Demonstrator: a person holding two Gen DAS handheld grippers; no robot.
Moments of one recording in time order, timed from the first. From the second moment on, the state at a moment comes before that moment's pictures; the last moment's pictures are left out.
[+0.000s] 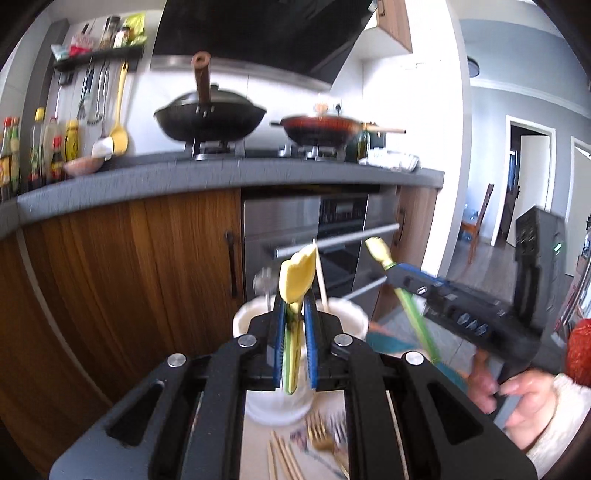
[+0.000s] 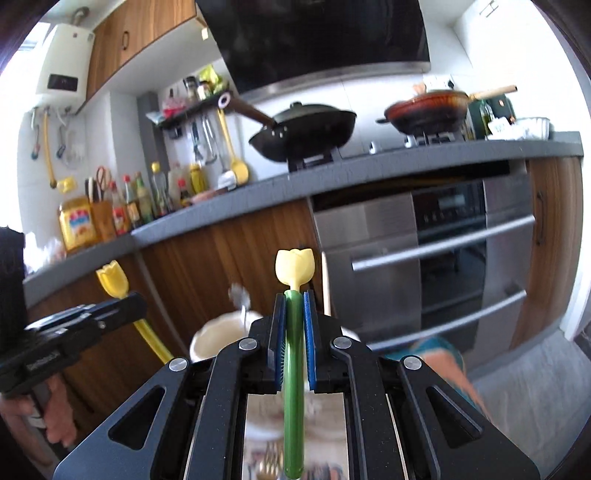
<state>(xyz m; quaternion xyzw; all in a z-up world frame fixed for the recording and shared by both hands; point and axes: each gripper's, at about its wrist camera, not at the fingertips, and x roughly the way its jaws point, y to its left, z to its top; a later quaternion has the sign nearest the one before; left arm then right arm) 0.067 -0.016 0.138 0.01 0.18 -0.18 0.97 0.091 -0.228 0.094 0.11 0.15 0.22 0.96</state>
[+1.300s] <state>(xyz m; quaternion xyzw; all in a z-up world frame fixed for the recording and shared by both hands) 0.134 -0.010 0.086 -0.01 0.28 -0.12 0.95 0.151 -0.213 0.043 0.09 0.24 0.20 0.95</state>
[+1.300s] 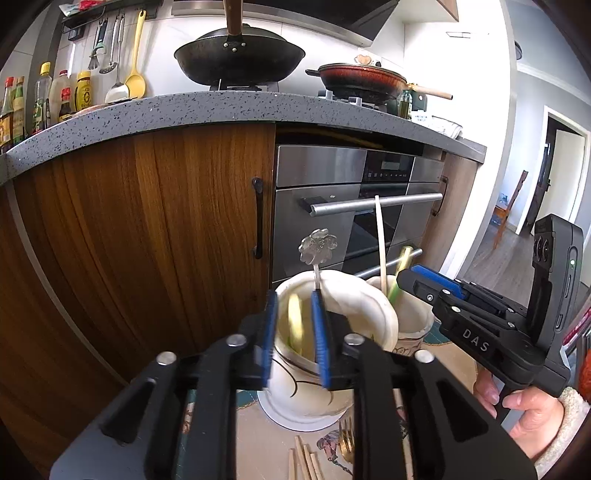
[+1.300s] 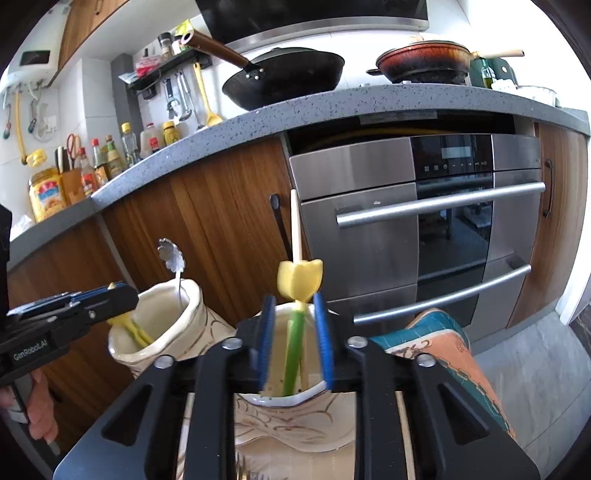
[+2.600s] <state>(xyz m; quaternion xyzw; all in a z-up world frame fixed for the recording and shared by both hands) 0.038 0.025 0.014 0.01 0.35 -0.10 0.93 0.022 -0.236 0.030 0.08 0.30 0.19 0.93</state>
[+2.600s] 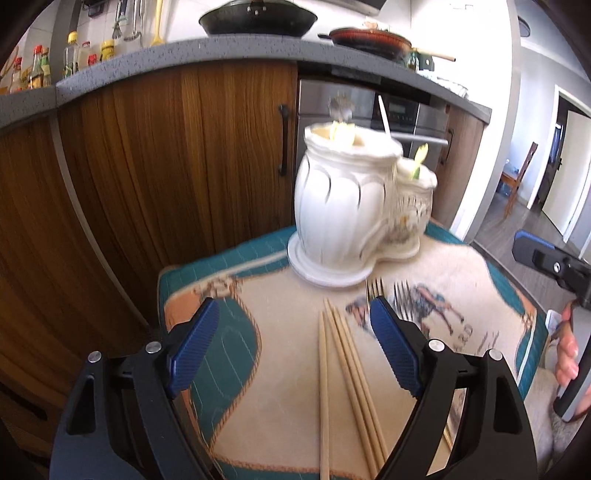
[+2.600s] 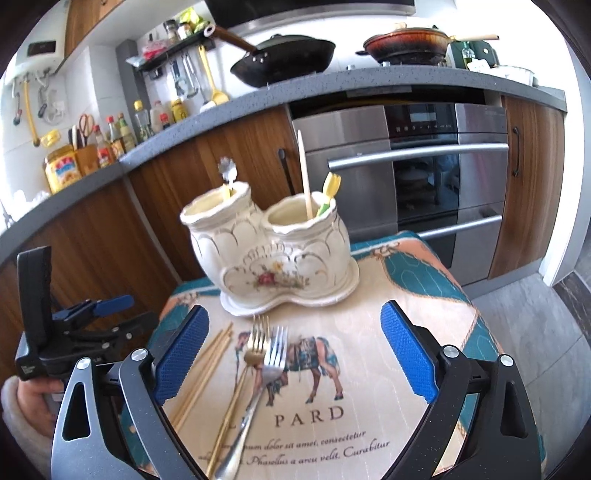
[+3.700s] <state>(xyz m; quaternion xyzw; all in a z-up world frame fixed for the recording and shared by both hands) 0.030 0.015 -0.053 0.06 0.44 -0.13 0.89 0.029 -0.165 -0.054 -0.06 0.44 0.21 0.87</state>
